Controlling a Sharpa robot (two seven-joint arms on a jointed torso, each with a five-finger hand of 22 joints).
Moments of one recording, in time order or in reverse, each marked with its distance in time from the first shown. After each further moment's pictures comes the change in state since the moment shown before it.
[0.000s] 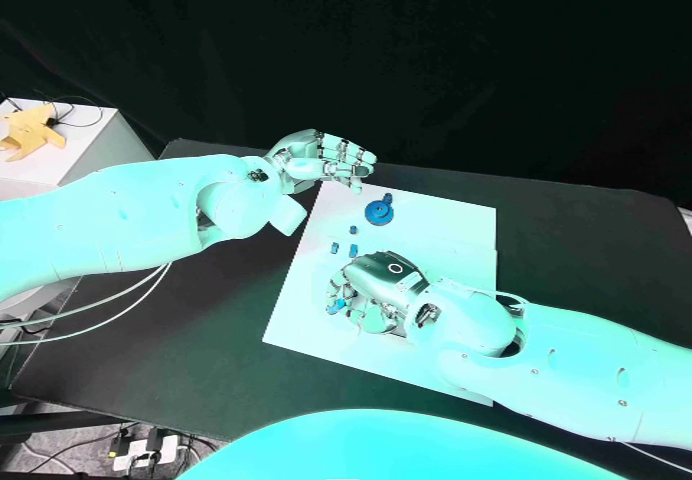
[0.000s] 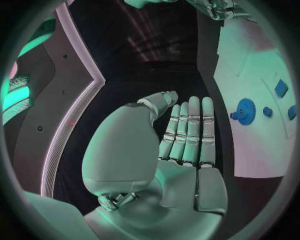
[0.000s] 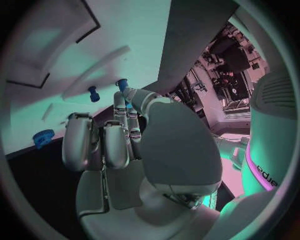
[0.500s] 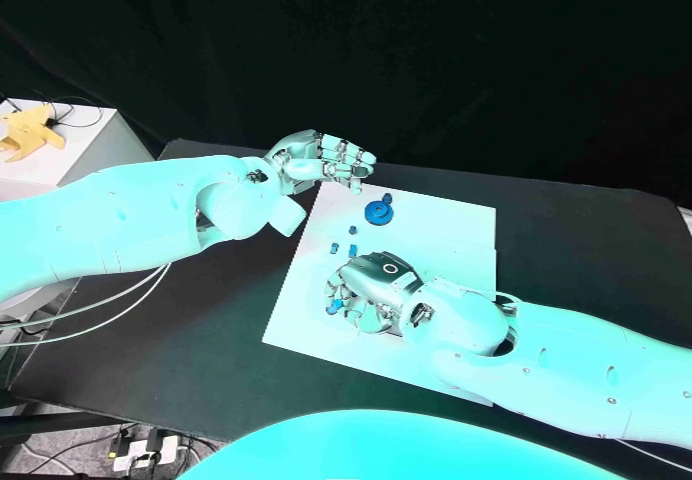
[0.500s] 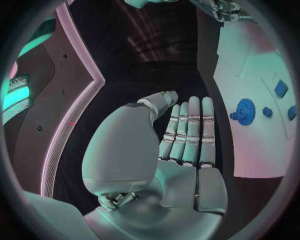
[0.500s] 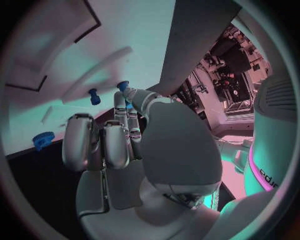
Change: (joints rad) left arm 0.000 0.000 0.000 0.002 0.000 0.000 0.000; left_hand 0.000 0.000 0.000 0.000 0.000 0.000 0.000 0.000 0.000 0.000 0.000 0.000 0.000 0.000 0.000 0.000 0.000 0.000 0.000 0.000 0.000 -0.001; right arm -0.003 0.025 0.000 -0.020 -0.016 0.021 -0.025; right_hand -0.003 -0.003 0.000 0.000 0.000 -0.005 -0.001 0.005 0.000 0.002 -0.005 -0.004 0.000 0.000 0.000 0.000 -0.004 0.000 0.000 0.000 0.000 0.001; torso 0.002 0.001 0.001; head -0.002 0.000
